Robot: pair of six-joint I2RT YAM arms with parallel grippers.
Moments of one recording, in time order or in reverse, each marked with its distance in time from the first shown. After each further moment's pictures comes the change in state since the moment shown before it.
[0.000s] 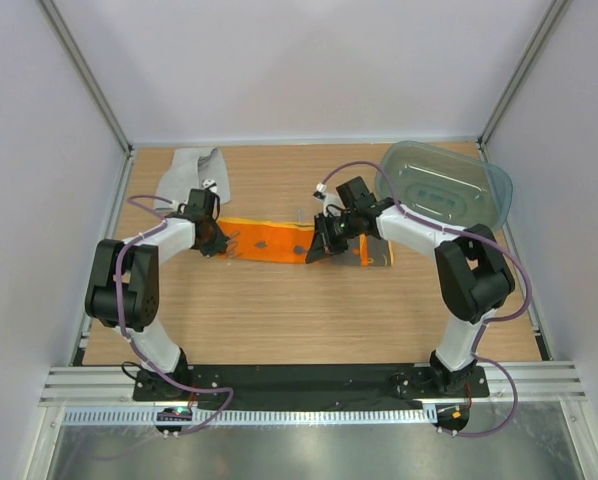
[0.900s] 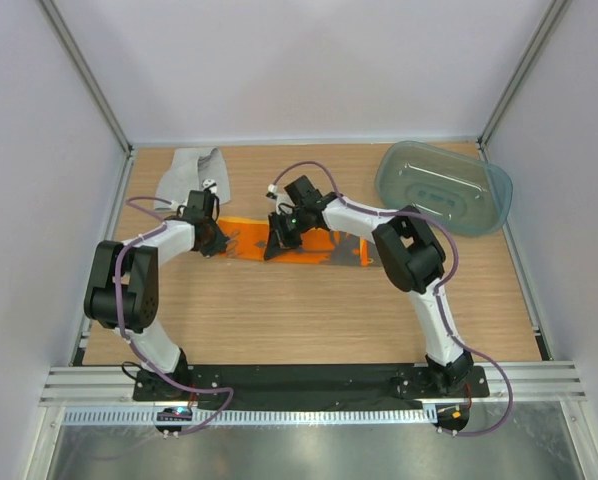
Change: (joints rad) left arm 0.001 -0.010 -0.026 0.044 -0.005 -0.007; right arm 0.142 0.433 0.433 0.033 -0.010 0.076
